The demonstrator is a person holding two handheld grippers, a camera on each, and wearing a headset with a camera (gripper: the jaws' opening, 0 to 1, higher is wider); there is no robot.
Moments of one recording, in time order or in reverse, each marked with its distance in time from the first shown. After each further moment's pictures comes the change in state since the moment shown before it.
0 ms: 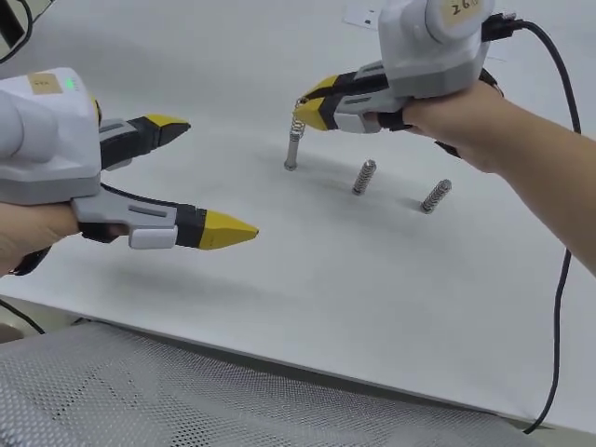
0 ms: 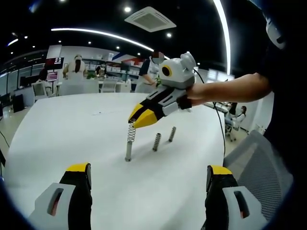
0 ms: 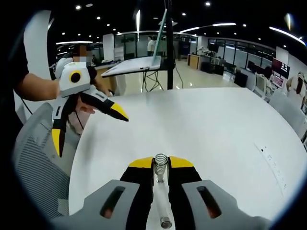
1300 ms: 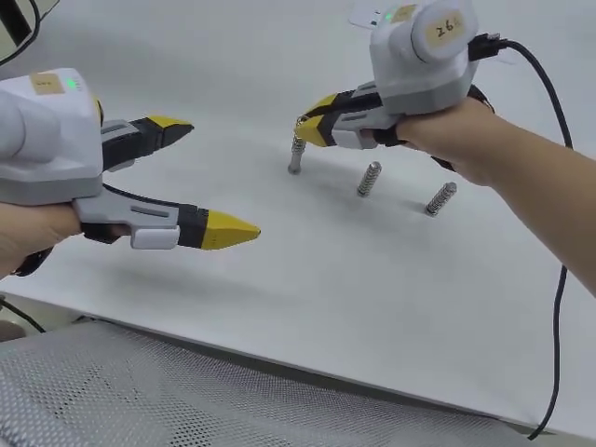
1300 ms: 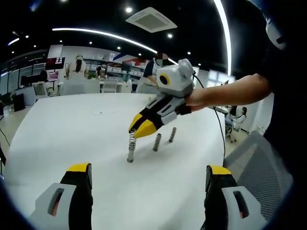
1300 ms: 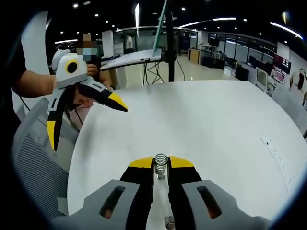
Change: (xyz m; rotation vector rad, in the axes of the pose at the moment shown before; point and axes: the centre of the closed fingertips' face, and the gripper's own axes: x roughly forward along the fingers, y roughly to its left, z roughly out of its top) left arm -0.002 0.003 0.000 -0.006 -0.007 0.006; right arm 0.013 0.009 -0.020 0.015 0.048 0.015
